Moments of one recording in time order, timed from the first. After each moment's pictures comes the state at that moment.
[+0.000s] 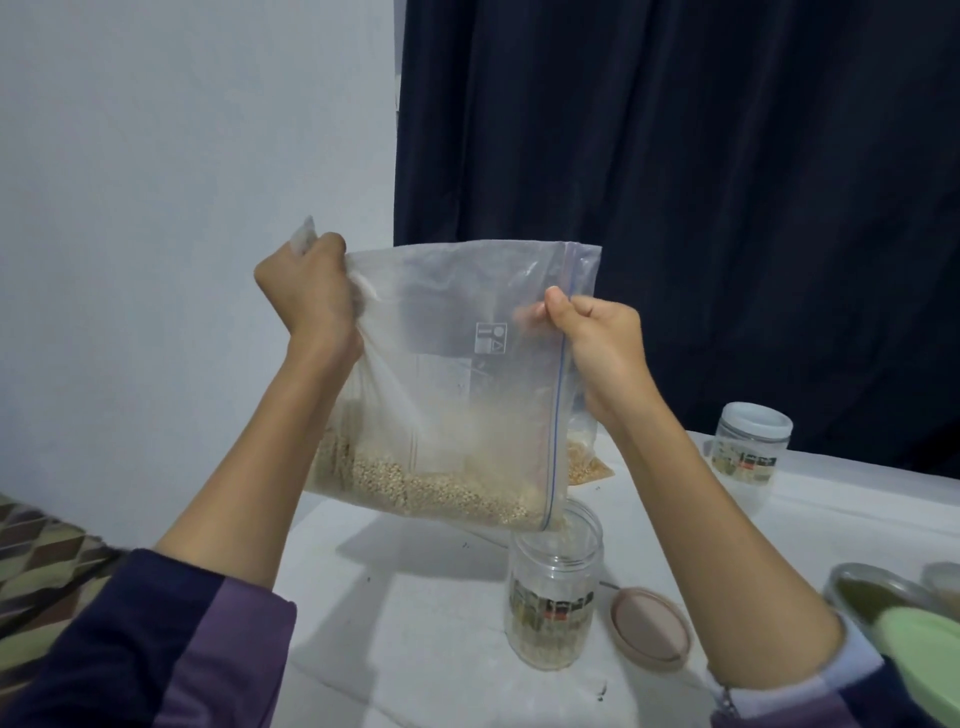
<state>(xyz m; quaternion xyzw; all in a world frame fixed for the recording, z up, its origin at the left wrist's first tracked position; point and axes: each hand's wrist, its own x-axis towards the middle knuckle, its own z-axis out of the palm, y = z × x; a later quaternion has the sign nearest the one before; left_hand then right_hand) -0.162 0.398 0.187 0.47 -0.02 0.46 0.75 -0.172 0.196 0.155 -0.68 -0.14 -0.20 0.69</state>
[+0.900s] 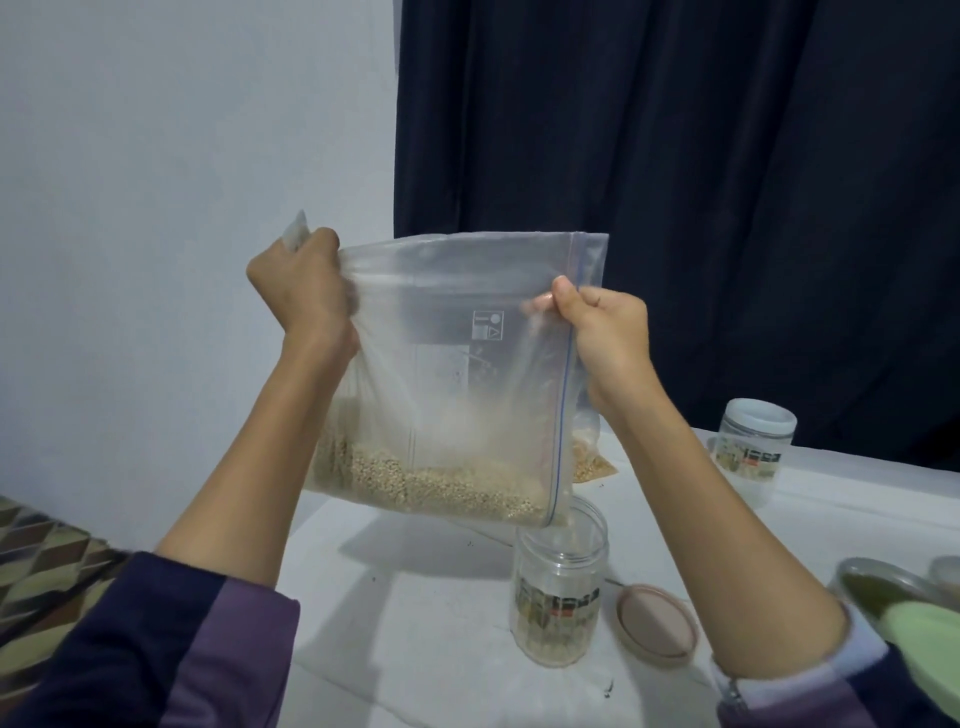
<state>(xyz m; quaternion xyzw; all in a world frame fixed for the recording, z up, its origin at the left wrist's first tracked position) -0.172 0.398 0.192 0.47 -0.01 0.46 0.75 -0.172 0.200 0.158 -0.69 -0.13 -0.23 0.68</state>
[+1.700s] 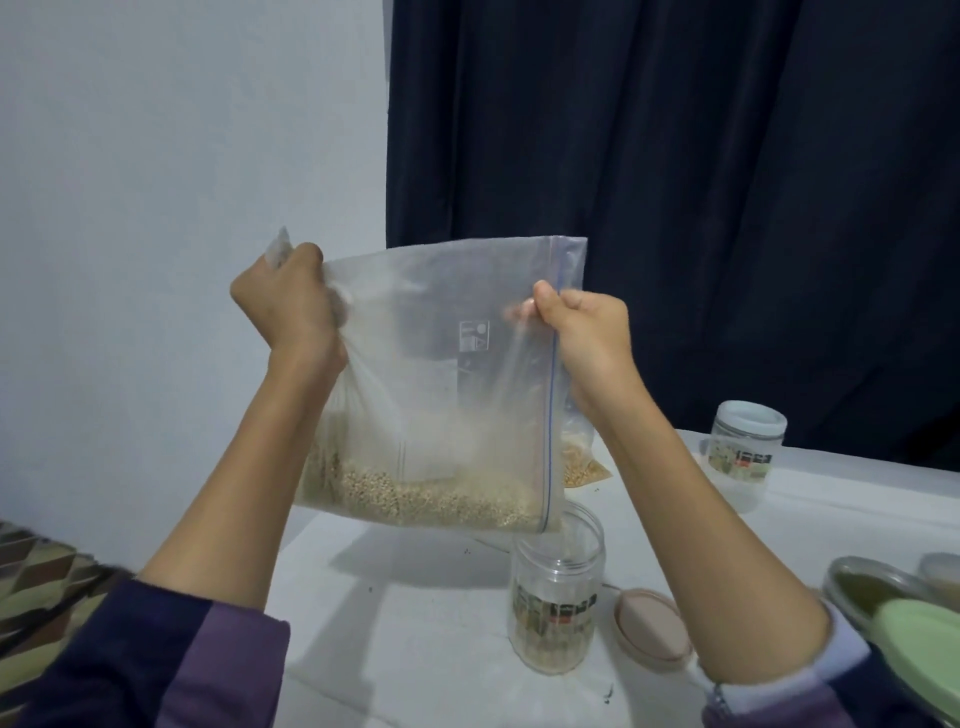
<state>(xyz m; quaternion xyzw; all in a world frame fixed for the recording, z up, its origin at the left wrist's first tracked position) -0.163 0.410 0.186 0.47 0.01 0.46 0.75 -0.178 0.208 0.165 -0.69 -0.14 -0.21 0.68</state>
